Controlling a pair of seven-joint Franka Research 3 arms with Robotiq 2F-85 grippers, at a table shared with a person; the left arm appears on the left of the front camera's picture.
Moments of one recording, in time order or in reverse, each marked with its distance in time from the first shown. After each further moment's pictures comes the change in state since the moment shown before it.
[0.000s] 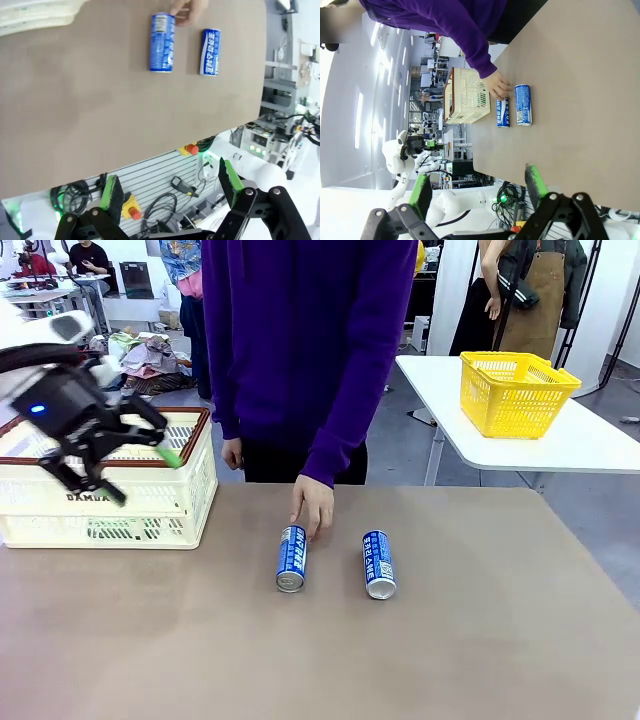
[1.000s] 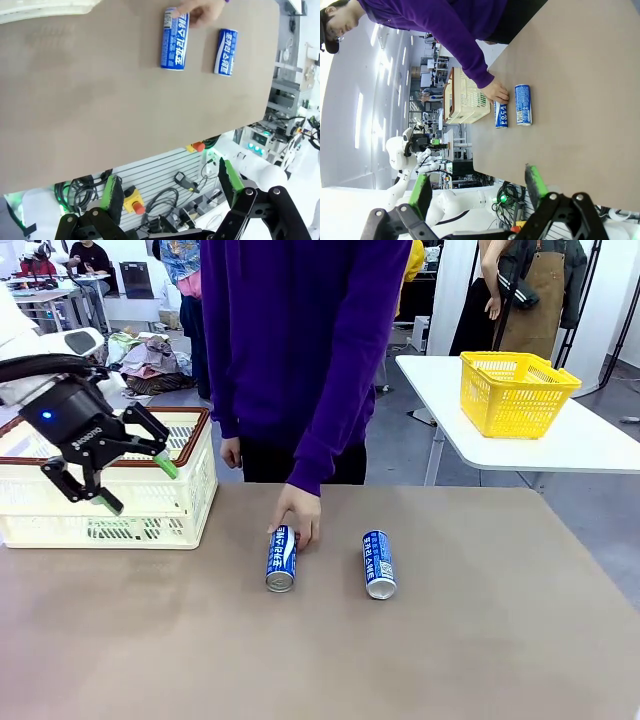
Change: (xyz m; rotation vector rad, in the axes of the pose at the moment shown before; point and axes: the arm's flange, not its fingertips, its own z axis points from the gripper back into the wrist) left arm 0.013 0.033 -0.006 0.015 0.045 0.051; right arm 0.000 0.000 0.000 0.000 0.000 0.000
